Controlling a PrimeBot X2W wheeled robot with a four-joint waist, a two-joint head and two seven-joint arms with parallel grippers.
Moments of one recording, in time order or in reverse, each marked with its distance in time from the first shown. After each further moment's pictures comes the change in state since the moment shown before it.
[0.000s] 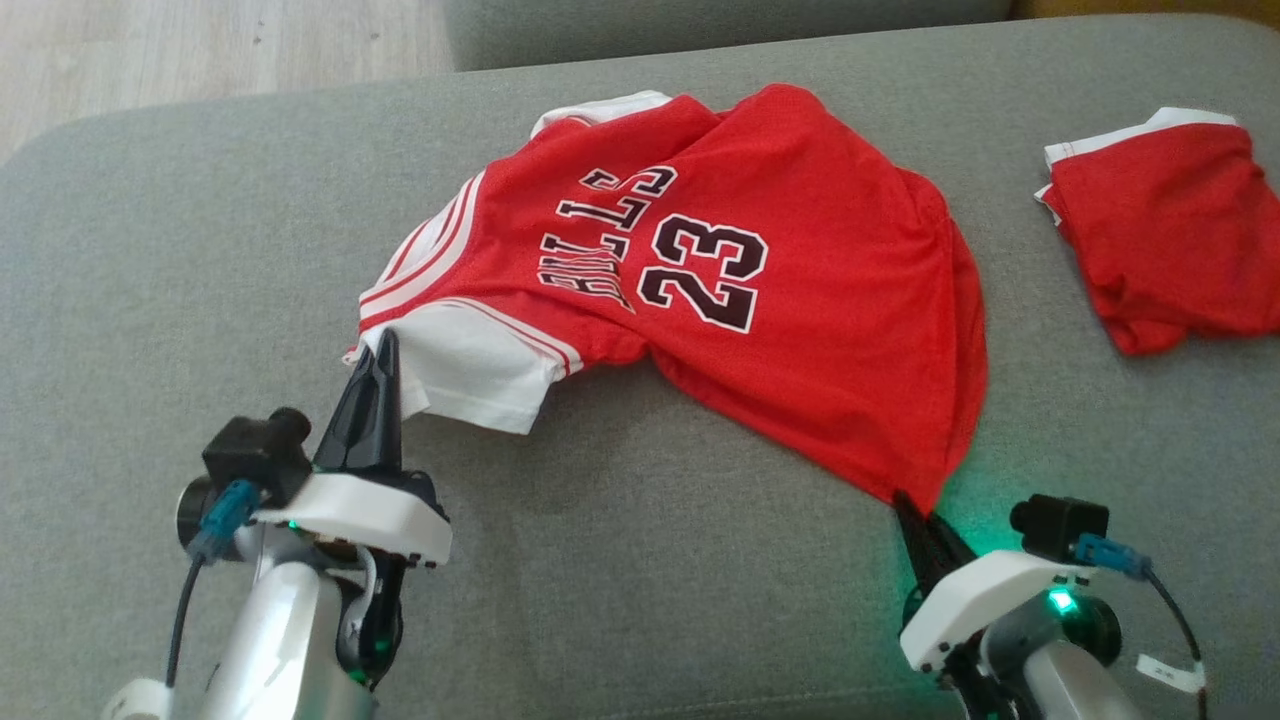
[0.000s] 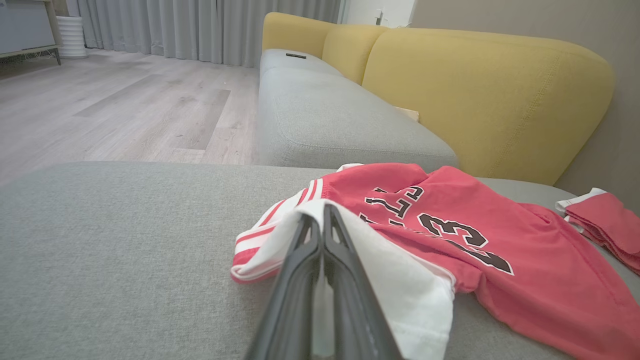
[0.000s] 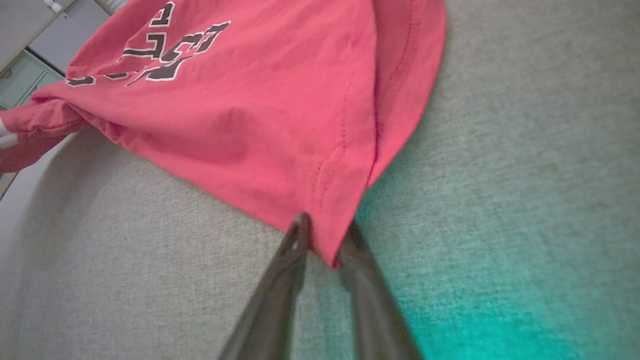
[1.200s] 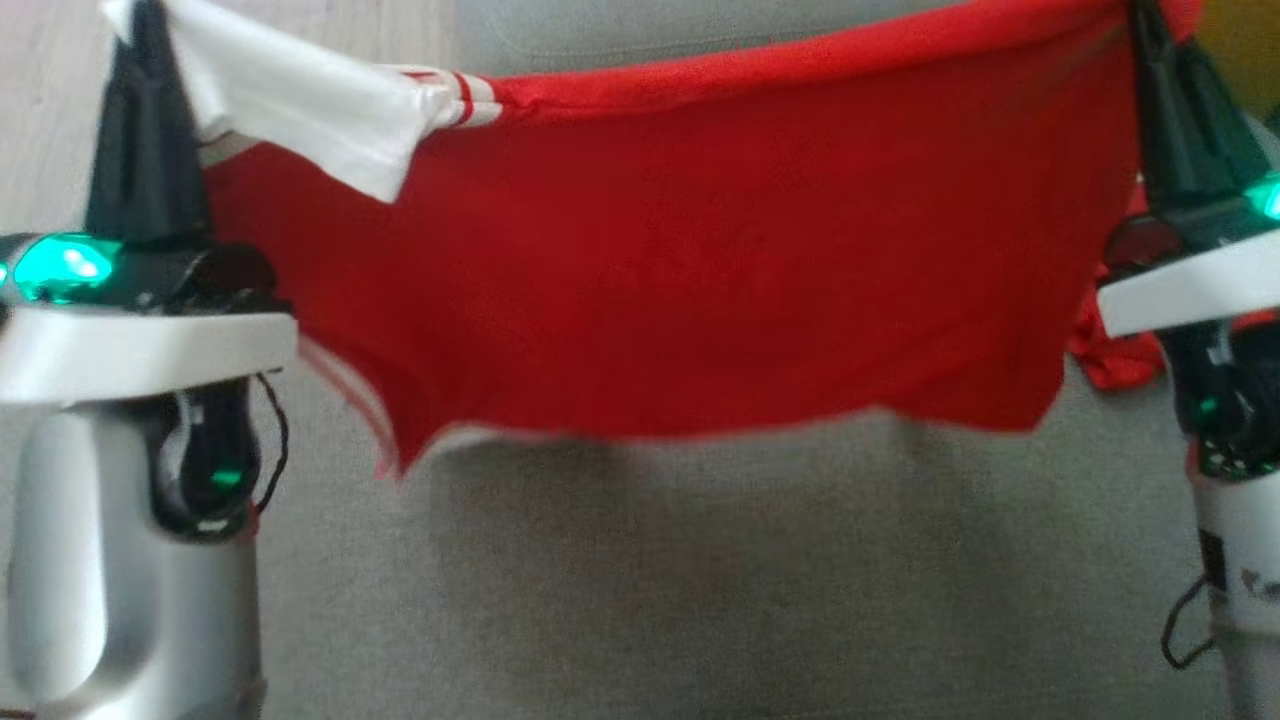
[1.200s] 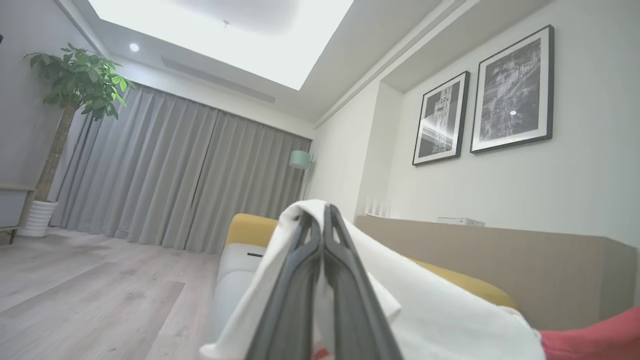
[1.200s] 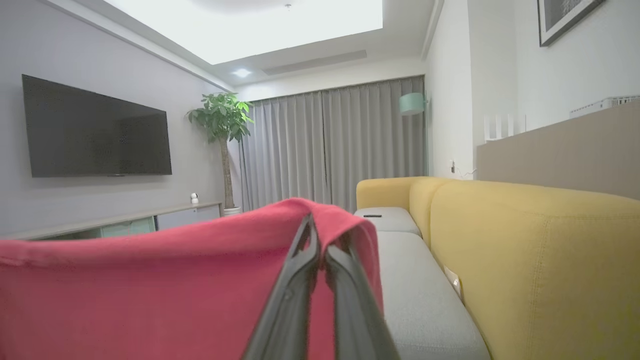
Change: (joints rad) left arm -0.193 0.026 0.159 -0.435 -0.188 -0.061 0.095; right arm -0.332 -0.216 -0.091 -0.588 -0.007 0.000 0.055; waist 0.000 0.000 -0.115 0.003
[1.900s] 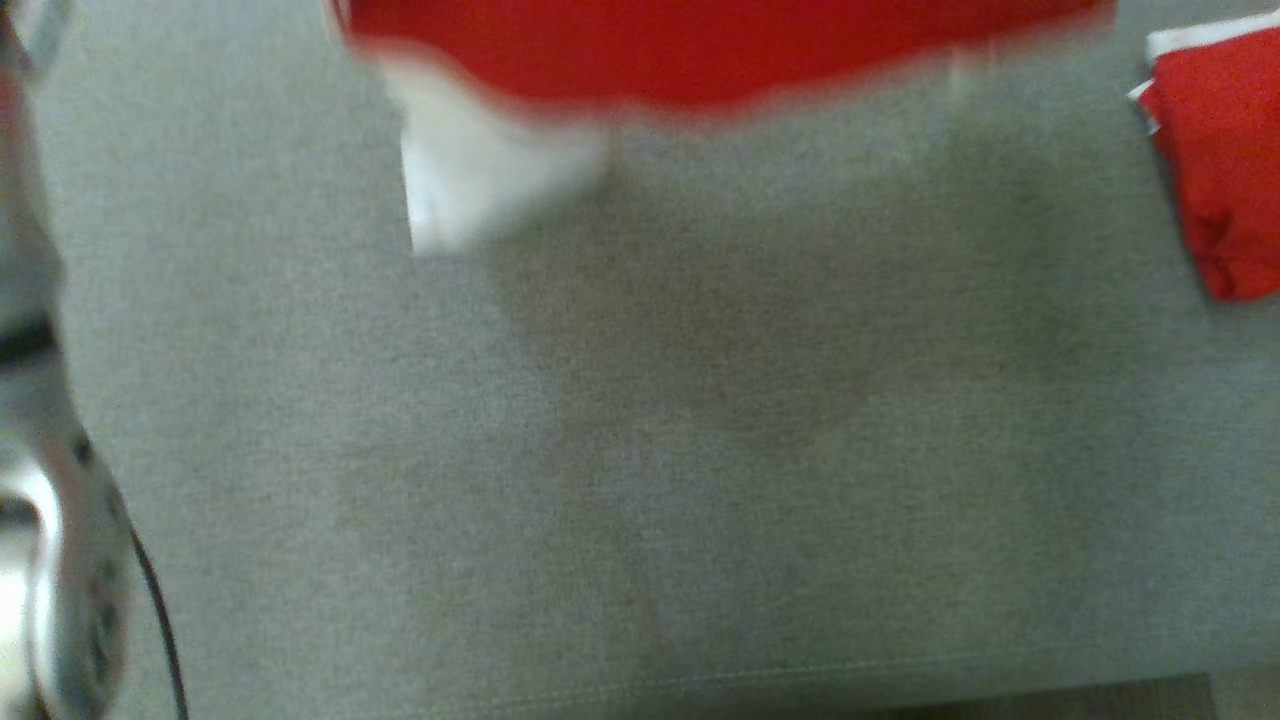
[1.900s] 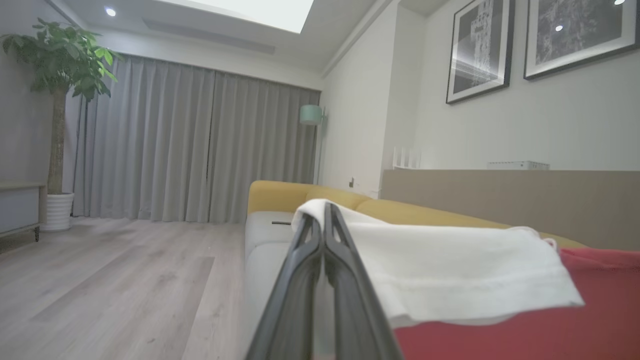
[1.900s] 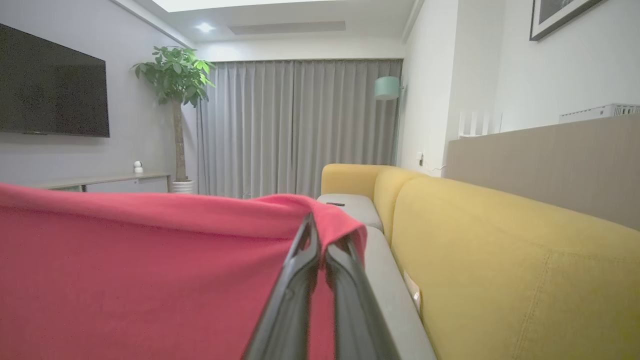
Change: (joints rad) left arm -0.755 0.158 -0.072 0.479 0.021 -0.011 0.079; right arm -0.717 -0.038 0.012 0.449 -0.126 0.000 -0.010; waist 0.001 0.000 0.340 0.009
